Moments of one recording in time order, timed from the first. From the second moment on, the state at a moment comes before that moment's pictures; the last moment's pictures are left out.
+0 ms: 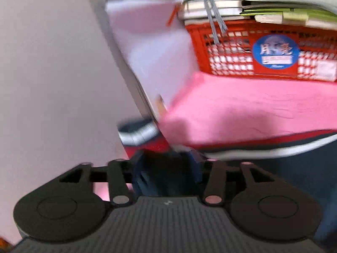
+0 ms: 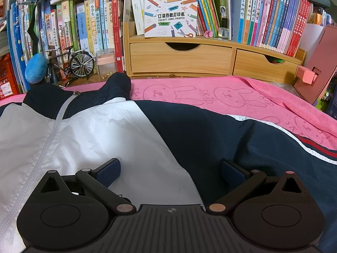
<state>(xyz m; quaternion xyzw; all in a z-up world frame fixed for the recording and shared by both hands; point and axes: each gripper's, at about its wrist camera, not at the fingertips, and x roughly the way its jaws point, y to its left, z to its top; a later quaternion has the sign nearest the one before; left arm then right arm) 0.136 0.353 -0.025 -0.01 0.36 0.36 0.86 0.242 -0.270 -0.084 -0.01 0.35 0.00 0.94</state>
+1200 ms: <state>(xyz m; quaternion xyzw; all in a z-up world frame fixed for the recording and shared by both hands) 0.190 0.375 -0.053 0.16 0.41 0.42 0.79 0.241 -0.269 -0.083 -0.01 0.35 0.00 0.94</state>
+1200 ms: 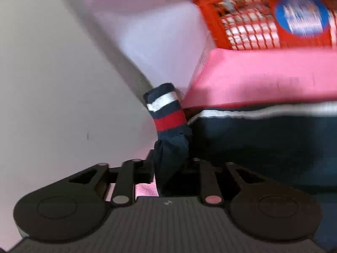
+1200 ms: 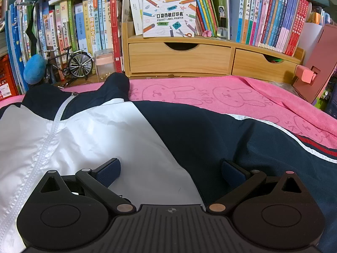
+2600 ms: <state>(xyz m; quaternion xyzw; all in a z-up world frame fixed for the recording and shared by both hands) 0.026 0.099 -0.013 -0.07 0.40 -0.13 0.90 0.026 -0.348 -0.075 0.11 0.32 0.08 0.94</state>
